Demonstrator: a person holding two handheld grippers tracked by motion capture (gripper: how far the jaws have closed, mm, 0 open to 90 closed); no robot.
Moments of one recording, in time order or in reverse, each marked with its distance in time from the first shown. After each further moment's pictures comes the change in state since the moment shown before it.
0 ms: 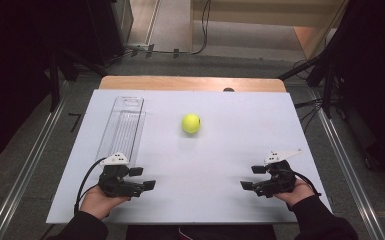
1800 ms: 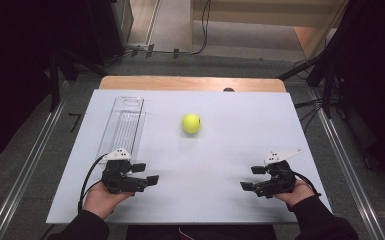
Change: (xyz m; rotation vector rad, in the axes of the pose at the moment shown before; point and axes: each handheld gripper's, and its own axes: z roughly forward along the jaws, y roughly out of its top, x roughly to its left) left arm -0.004 0.013 0.003 -0.024 0.006 -0.033; right arm 0.000 0.000 0.000 0.001 0.014 -0.003
